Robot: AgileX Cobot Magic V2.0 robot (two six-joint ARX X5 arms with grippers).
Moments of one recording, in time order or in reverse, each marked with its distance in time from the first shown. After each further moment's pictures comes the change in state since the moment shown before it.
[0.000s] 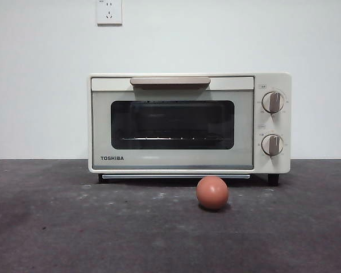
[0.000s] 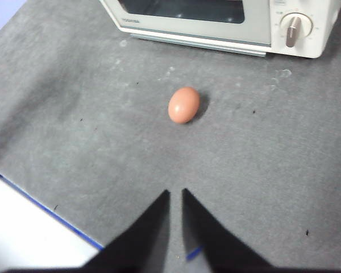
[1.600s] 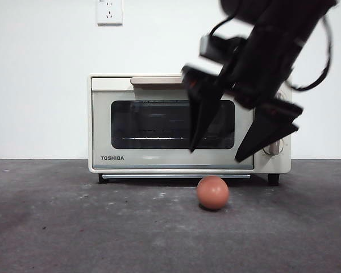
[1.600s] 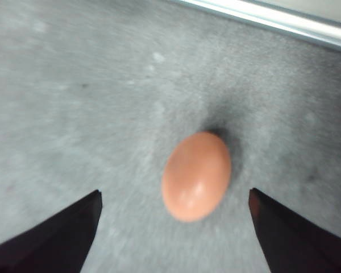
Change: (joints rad) left arm 0.000 -0.001 0.001 0.000 0.023 0.005; right arm 0.525 1.013 0.167 0.595 0.437 0.320
